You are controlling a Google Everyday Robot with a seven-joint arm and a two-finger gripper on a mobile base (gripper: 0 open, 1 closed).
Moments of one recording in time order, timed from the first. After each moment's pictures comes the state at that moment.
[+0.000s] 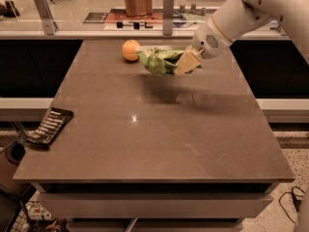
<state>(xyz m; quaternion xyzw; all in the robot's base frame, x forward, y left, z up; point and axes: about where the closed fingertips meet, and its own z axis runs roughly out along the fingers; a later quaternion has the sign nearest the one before) 0.616 -0.074 0.895 -0.51 0.79 0.24 0.23</state>
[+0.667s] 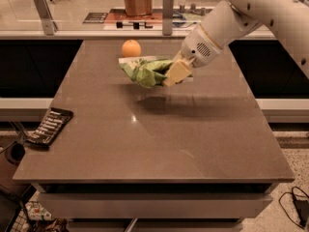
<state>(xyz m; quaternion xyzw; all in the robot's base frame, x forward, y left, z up) 0.577 -0.041 0.890 -0.56 0.75 0.27 0.20</state>
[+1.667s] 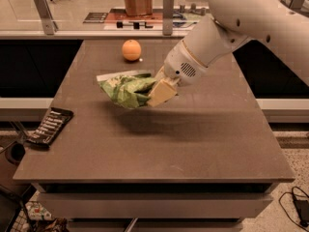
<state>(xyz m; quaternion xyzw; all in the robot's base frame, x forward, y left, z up) 0.513 0.001 0.881 -0.60 0.73 0.27 0.20</state>
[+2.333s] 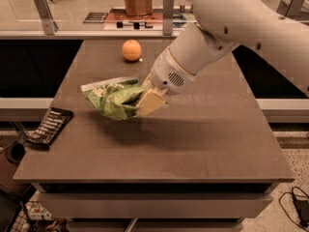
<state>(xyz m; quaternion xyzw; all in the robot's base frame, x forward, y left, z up) 0.484 0.031 0.879 -0.63 0.70 0.27 0.20</state>
